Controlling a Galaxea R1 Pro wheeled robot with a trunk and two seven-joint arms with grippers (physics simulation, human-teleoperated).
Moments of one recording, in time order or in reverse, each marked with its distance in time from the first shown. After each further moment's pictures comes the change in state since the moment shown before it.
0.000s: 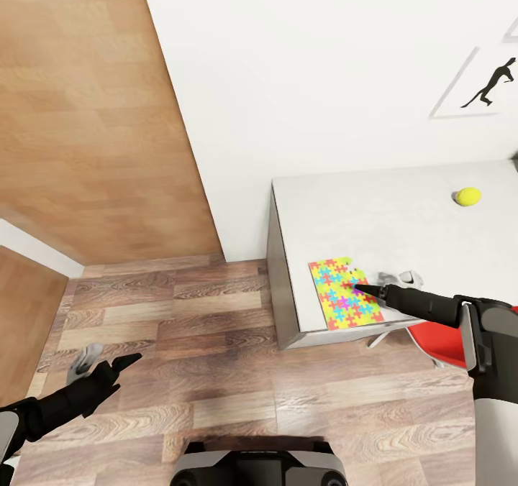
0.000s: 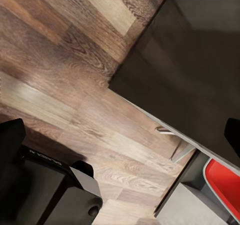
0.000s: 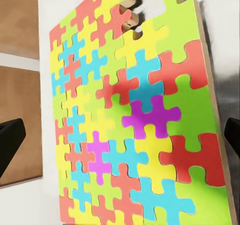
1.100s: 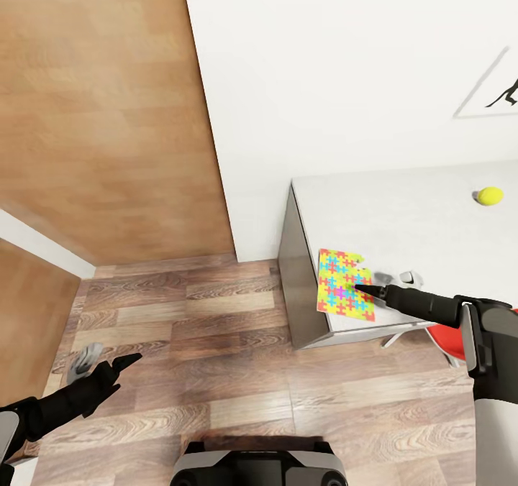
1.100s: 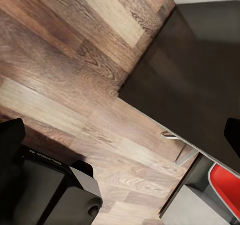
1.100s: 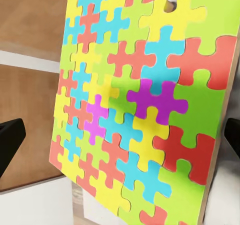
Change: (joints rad) left arm 0.000 -0.001 -0.001 0.000 -0.001 -0.001 0.000; right arm 0.001 -0.001 -0.001 0.000 -0.002 0.000 0.001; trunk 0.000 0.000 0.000
